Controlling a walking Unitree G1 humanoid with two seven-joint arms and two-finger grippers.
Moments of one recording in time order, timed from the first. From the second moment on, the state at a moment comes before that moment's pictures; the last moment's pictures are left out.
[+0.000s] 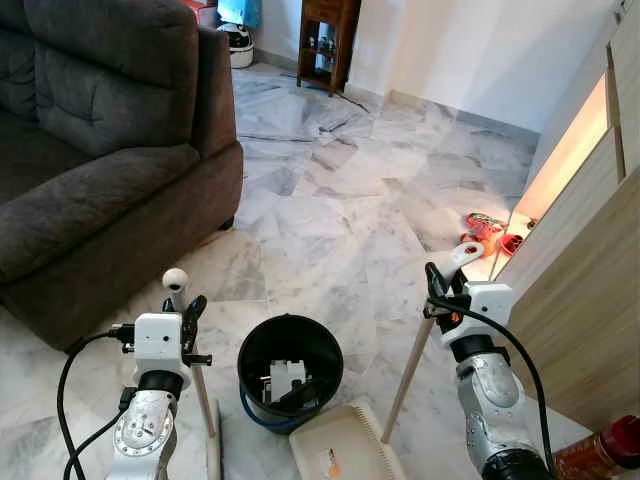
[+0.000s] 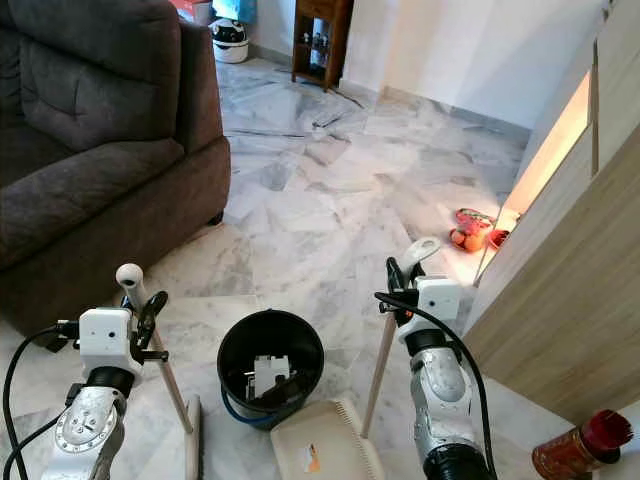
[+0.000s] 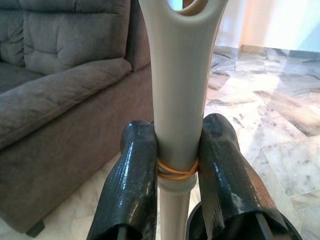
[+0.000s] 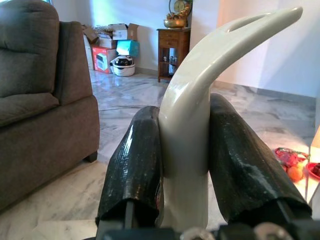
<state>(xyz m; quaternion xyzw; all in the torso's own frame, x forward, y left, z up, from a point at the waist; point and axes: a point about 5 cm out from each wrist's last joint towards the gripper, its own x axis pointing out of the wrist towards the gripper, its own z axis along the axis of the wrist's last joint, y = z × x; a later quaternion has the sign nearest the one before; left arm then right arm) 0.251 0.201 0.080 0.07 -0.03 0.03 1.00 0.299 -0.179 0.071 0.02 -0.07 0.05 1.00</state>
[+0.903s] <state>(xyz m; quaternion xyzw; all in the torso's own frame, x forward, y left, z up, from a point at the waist) 0.257 0.198 0.089 0.07 -0.04 0.02 1.00 0.299 -0.181 0.075 0.02 -0.07 0.04 1.00</state>
